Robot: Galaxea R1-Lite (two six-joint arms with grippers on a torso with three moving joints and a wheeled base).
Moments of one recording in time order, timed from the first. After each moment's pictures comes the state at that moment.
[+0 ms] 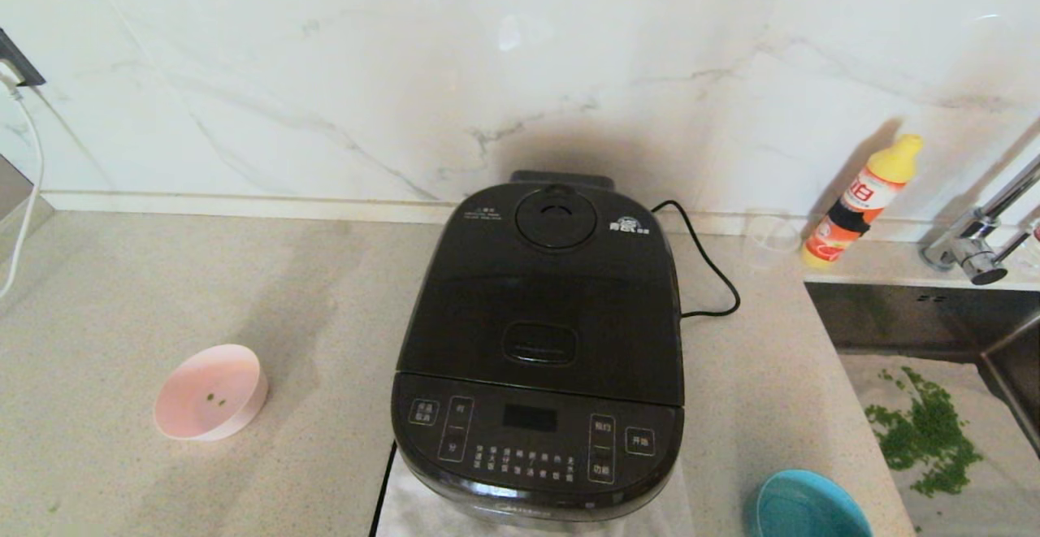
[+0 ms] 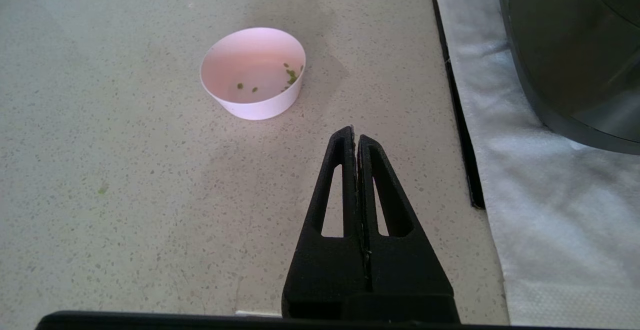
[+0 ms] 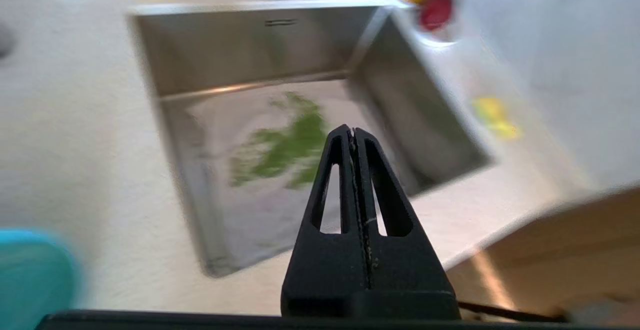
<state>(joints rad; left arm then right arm) 0.00 0.00 0.00 -0.01 -0.02 0.07 -0.09 0.31 -0.31 0.03 -0.52 -0.06</state>
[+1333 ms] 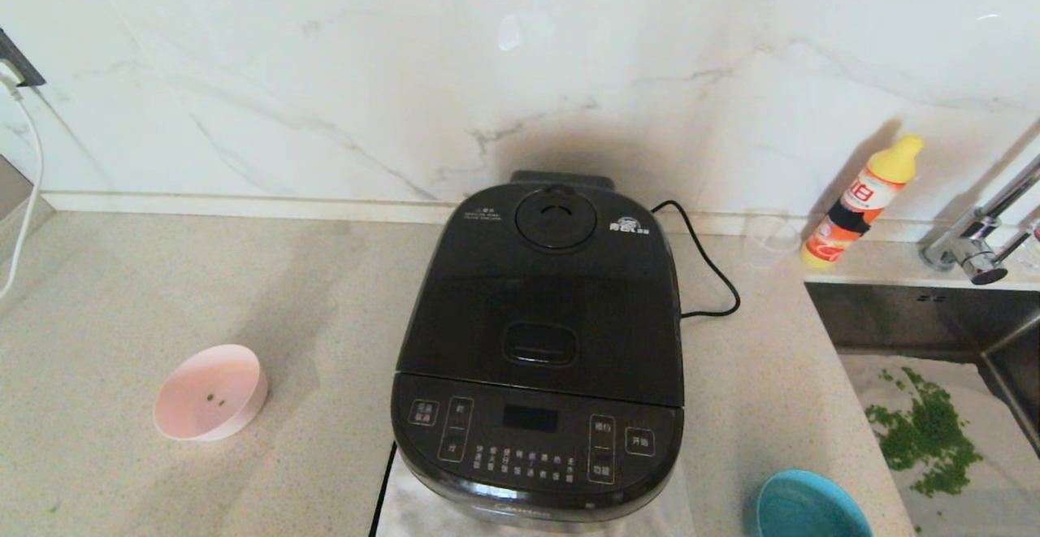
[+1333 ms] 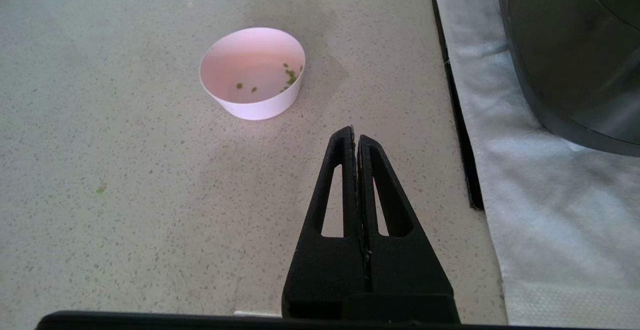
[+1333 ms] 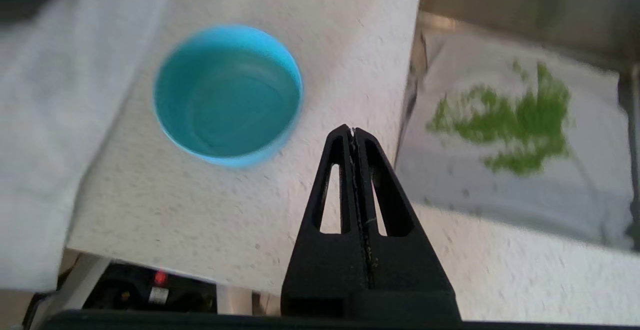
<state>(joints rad) 0.00 0.00 0.00 -0.01 -0.02 0.07 0.00 0.20 0.00 0.01 0.03 -0.11</state>
